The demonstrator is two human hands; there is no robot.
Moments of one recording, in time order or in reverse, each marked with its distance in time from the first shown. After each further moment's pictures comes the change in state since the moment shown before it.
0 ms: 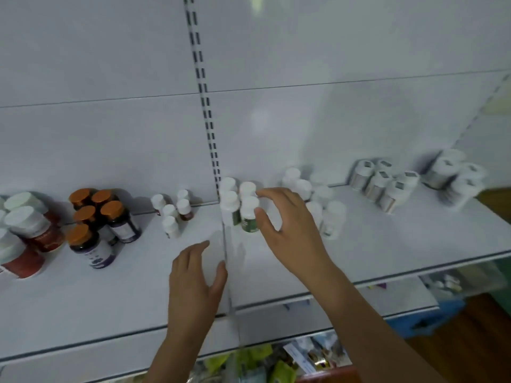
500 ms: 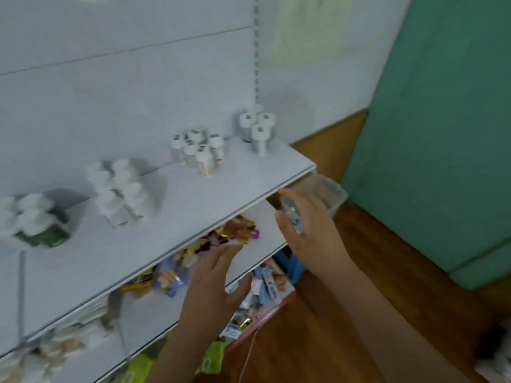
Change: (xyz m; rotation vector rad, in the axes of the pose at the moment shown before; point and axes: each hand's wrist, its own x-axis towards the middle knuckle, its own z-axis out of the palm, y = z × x) left_hand -0.164 0.224 0.179 -0.077 -0.561 0.549; right_hand -0.223 0.162 -0.281 -0.195 0.227 0.353
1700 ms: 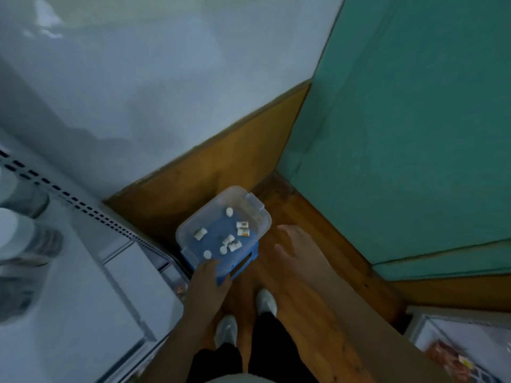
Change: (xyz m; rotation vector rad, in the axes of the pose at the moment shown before) left_hand 0.385 0.061 0.388 -0.285 -0.478 -0.456; right_hand 0.222 0.462 -0.122 -0.203 -0.349 0.534
